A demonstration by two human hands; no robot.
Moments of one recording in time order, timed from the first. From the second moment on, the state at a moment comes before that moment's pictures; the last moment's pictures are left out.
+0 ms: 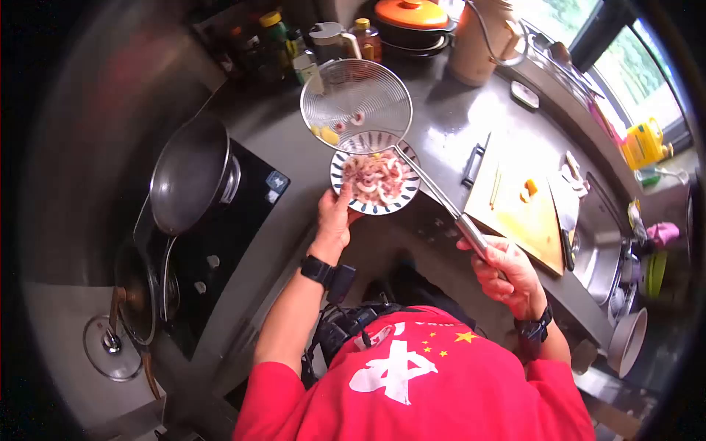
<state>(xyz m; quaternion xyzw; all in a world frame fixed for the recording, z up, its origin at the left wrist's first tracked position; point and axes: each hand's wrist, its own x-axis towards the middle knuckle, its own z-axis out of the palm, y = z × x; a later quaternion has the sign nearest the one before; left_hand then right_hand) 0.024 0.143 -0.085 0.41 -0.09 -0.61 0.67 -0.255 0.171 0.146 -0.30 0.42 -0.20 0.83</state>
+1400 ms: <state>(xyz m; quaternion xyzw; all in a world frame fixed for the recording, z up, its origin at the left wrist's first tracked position) -0.017 0.089 -0.095 0.55 -0.18 -0.55 0.60 -0.306 0.188 0.093 -0.20 0.38 -0.16 0.89</state>
